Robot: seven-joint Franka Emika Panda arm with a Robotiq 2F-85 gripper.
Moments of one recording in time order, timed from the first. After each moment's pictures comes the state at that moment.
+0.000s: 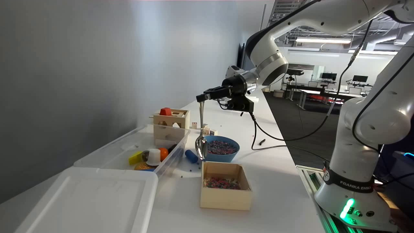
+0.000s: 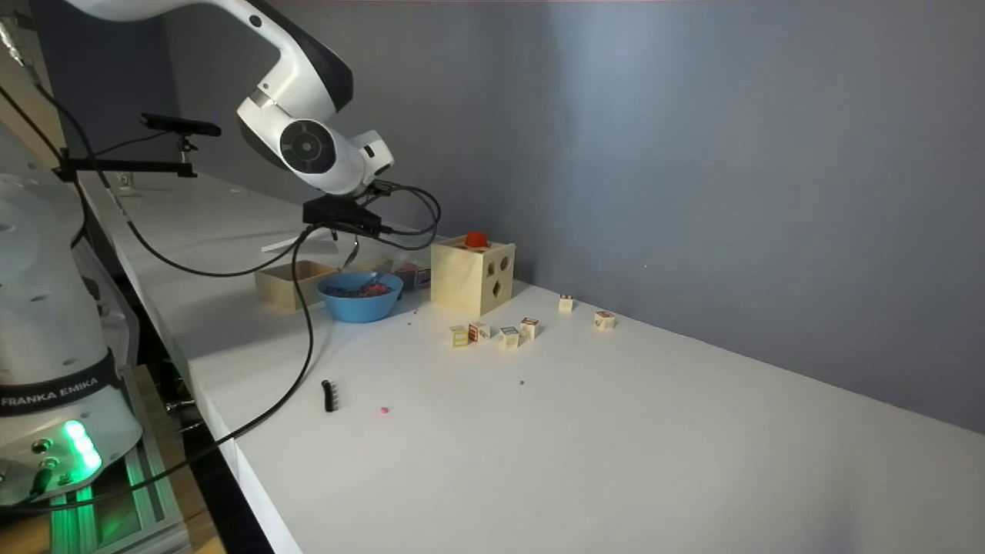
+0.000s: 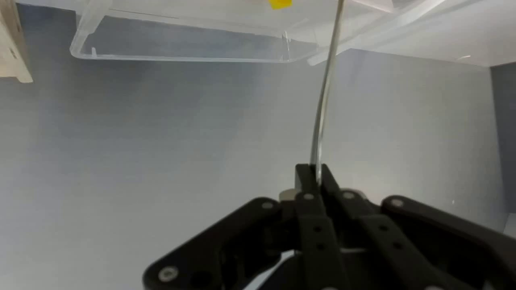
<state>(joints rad) -0.19 -0.39 -0.02 -2.66 1.71 2.16 -2.07</state>
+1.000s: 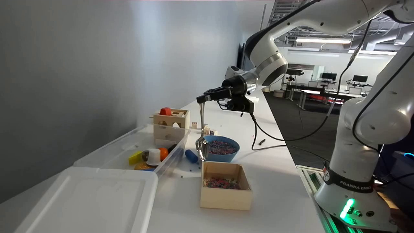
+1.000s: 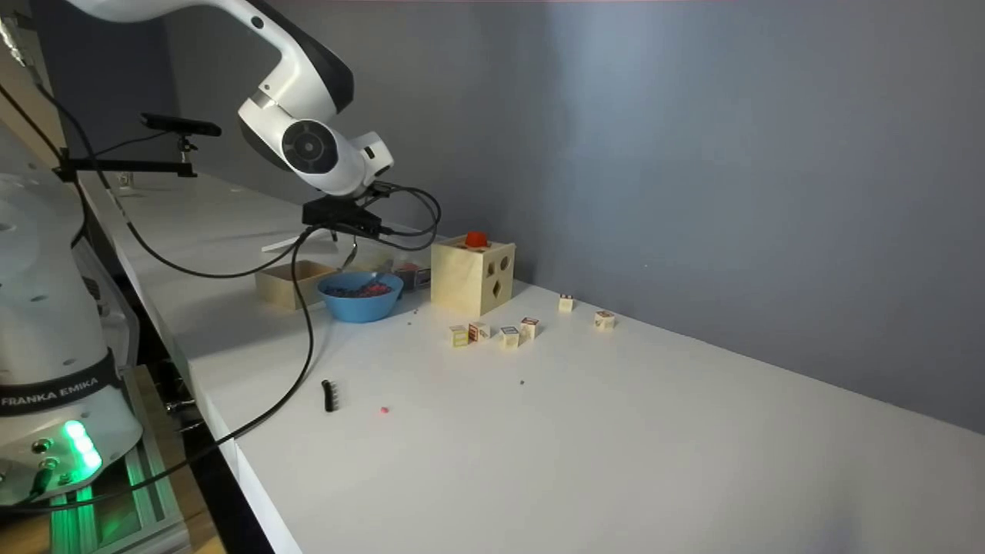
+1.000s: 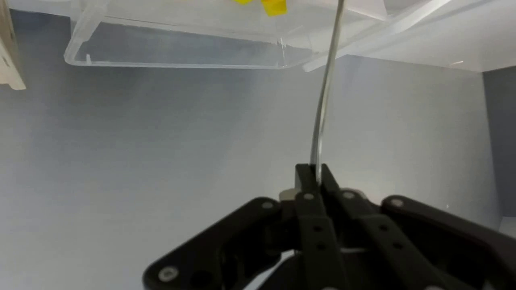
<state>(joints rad) -0.19 -0.38 -0.02 -2.66 1.69 2.15 -2.07</state>
